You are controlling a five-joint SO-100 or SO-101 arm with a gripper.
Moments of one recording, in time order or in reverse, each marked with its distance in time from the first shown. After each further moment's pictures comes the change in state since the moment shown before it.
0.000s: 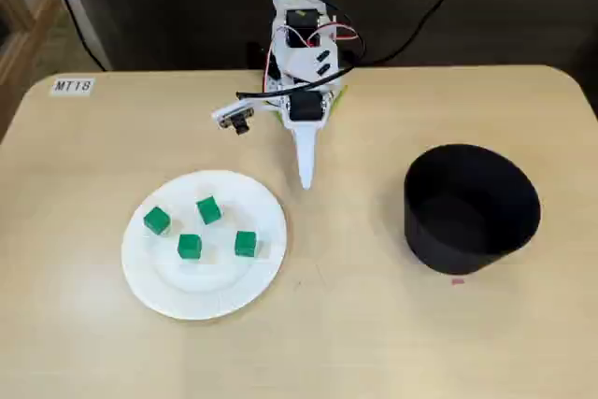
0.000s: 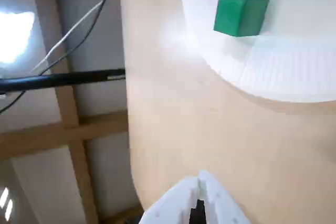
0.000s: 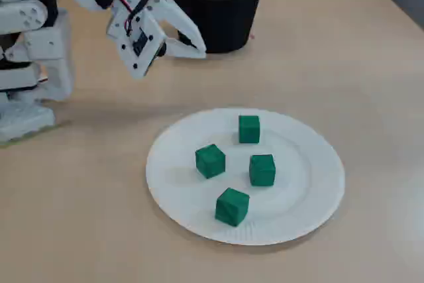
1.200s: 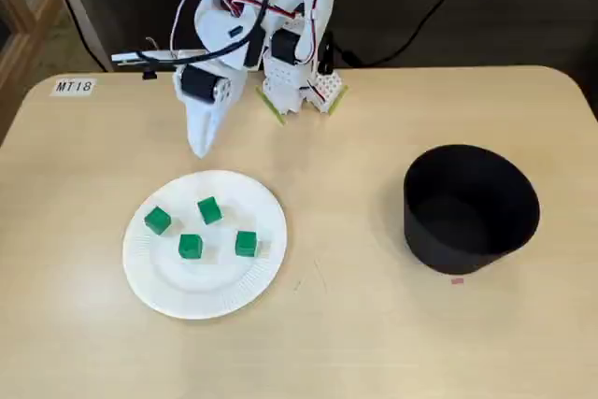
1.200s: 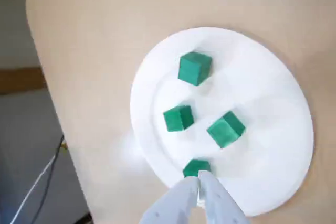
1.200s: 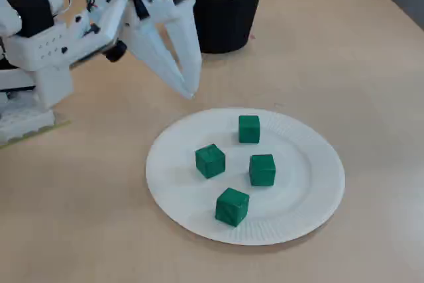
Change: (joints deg) arm 35.1 -61.1 -56.4 19.8 -9.2
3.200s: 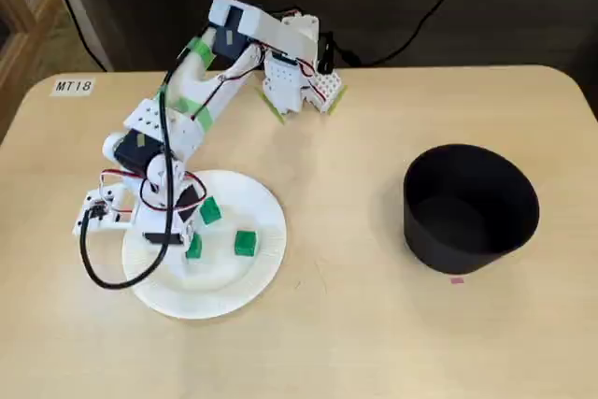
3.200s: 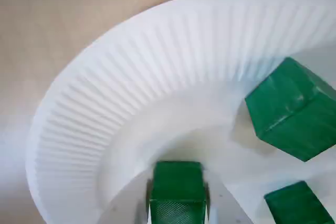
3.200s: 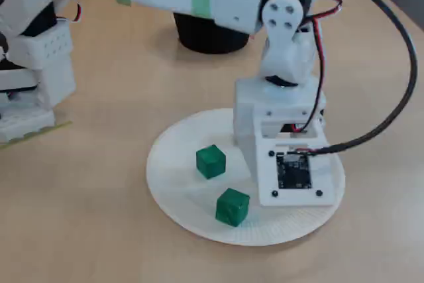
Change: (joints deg) arm -5.9 -81.1 -77.6 30.7 -11.4
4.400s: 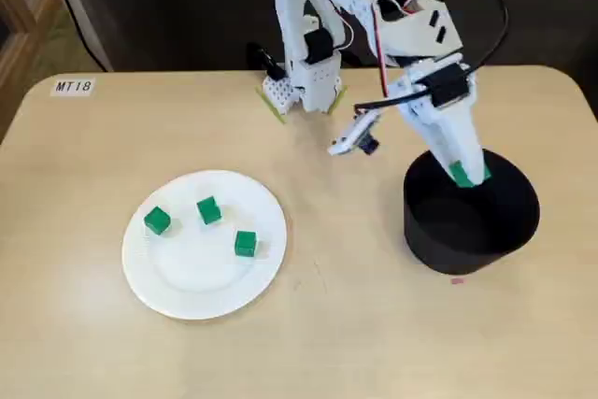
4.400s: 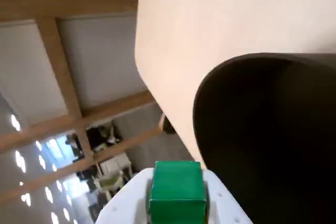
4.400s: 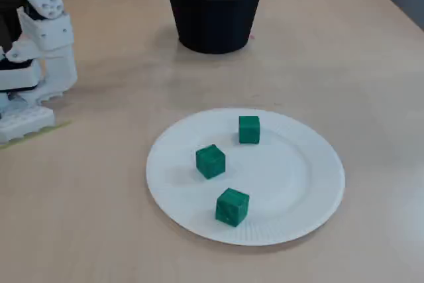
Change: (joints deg) arm -63.0 70.5 71.4 -56.3 29.2
